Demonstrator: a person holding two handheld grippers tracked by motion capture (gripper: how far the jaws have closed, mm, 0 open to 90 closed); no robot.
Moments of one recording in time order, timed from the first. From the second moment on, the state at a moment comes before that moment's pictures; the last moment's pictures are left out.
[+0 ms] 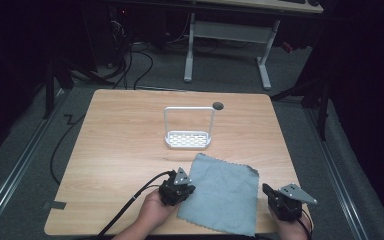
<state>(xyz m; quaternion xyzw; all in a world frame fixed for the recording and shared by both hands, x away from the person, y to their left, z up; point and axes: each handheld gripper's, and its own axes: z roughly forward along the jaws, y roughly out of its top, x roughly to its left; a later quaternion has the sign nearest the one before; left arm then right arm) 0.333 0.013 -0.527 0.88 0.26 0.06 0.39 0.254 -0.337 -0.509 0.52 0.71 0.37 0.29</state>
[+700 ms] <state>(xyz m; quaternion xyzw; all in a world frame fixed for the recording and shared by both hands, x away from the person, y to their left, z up) 0.300 0.110 -0.524 0.85 0.31 0.05 0.41 0.281 -0.235 -0.528 0.41 0.82 0.33 0.22</state>
